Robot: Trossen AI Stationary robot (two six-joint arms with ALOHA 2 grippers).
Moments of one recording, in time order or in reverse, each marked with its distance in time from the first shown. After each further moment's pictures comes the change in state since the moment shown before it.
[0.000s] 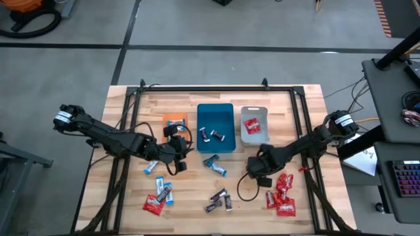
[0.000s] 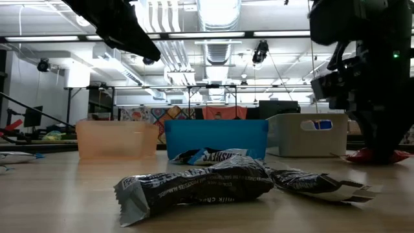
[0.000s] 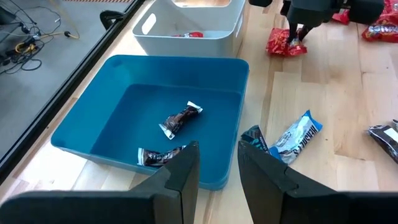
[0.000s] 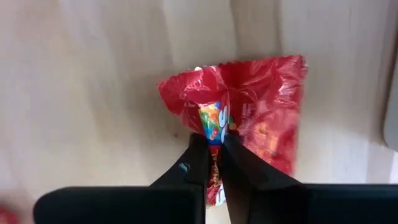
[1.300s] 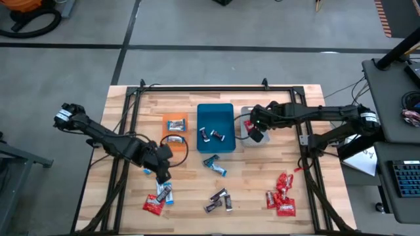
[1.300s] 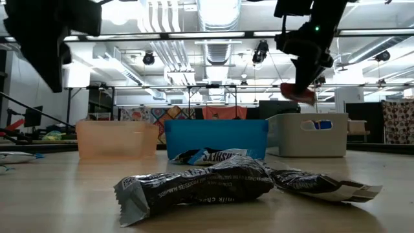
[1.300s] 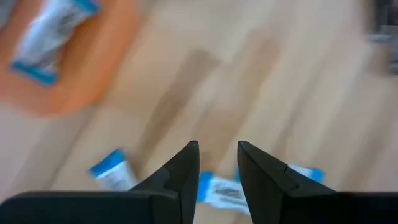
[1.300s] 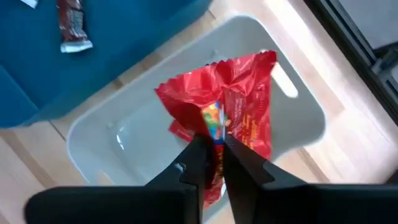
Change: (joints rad) left arm -0.127 -0.001 0.077 -0.645 0.424 -0.720; right arm -0.534 -0.317 0.170 -0.157 0.244 -0.101
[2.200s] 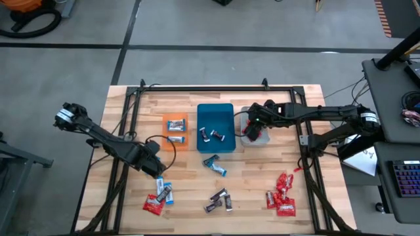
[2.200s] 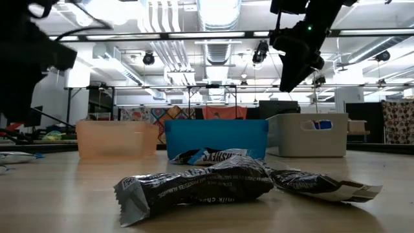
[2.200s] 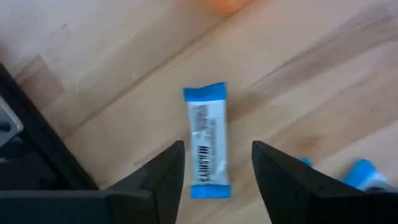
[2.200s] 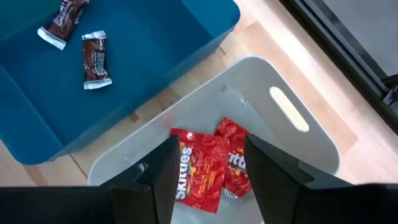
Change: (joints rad) left arm -0.049 0.003 -0.152 -0.164 -0.008 -0.489; right arm -0.010 0.000 -0.012 0.136 0.002 -0.033
